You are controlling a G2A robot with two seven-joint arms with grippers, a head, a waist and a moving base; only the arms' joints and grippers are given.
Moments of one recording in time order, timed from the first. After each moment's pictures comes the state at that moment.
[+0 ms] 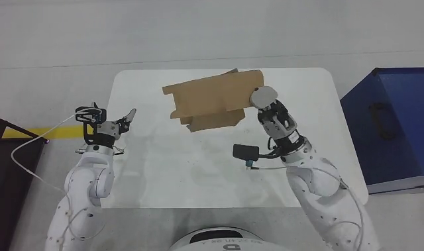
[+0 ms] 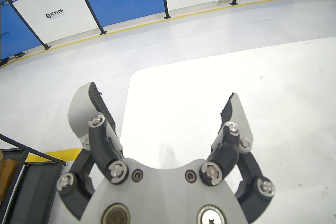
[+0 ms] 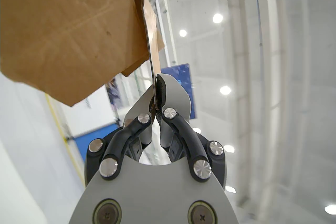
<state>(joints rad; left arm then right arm) 1.73 -1.15 -1.60 -1.80 1.33 0.00 0.00 -1.62 -1.12 1.25 -2.06 -2.51 0.26 -0.33</state>
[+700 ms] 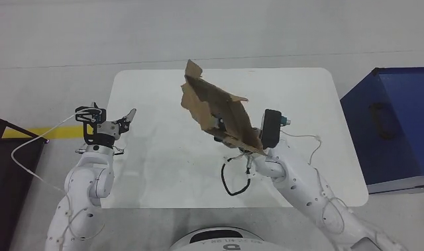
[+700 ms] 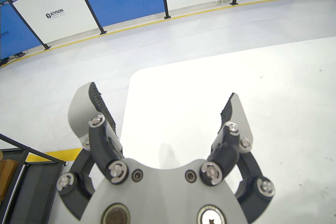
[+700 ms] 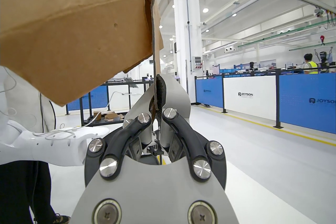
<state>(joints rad) 1.73 -1.15 -1.60 -1.80 1.33 0.00 0.00 -1.27 -1.20 0.91 -1.76 -1.12 -0.60 -0.59</state>
